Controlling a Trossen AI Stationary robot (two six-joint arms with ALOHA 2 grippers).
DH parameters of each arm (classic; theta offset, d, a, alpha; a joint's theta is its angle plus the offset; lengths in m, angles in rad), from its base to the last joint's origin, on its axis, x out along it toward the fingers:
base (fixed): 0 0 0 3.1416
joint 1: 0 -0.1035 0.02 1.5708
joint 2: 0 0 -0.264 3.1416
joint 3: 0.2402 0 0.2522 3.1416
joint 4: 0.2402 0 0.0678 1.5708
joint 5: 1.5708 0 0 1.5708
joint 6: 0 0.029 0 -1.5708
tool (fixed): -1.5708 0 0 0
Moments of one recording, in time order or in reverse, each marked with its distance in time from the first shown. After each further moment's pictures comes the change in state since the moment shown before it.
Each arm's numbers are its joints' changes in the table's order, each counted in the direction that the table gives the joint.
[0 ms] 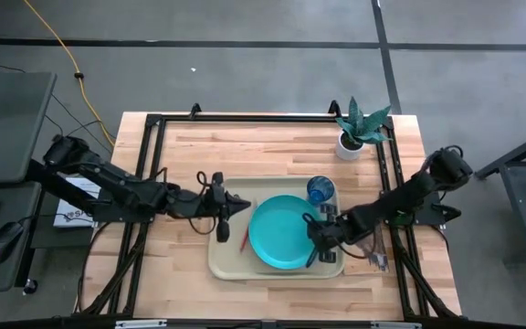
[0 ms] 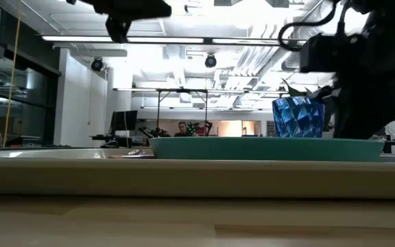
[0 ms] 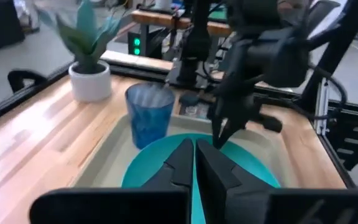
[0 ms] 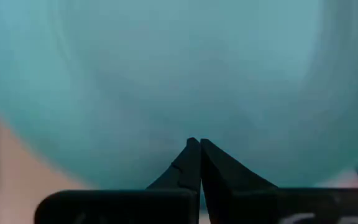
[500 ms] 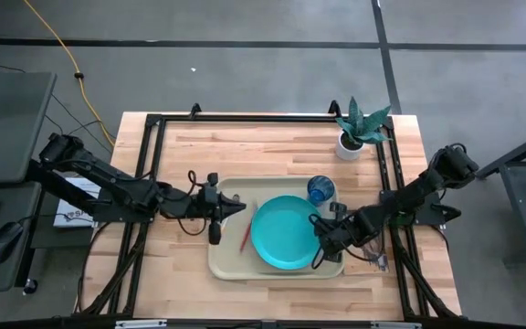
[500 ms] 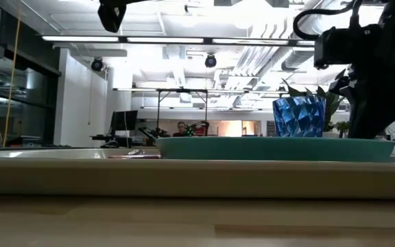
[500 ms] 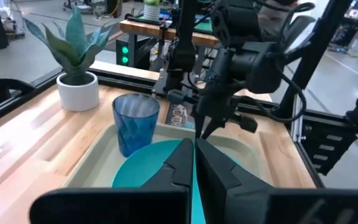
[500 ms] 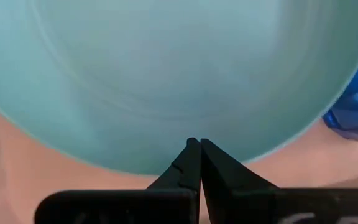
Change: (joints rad) left arm 0.028 -0.077 -0.004 0.026 -0.007 -0.011; right arm -0.057 -0.064 0.000 0.137 -0.055 0.145
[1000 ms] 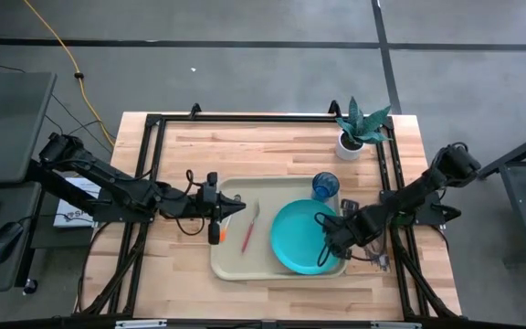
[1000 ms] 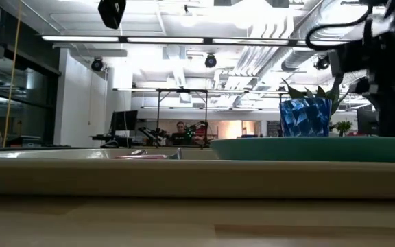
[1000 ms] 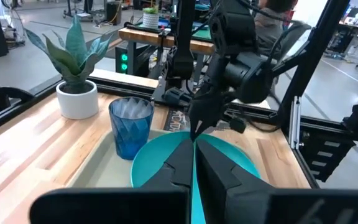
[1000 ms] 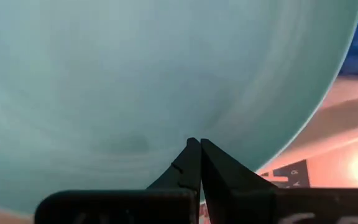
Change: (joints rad) left arm 0.011 -0.005 0.000 -0.026 0.007 0.018; right arm -0.006 -0.025 0.008 0.226 0.065 0.089
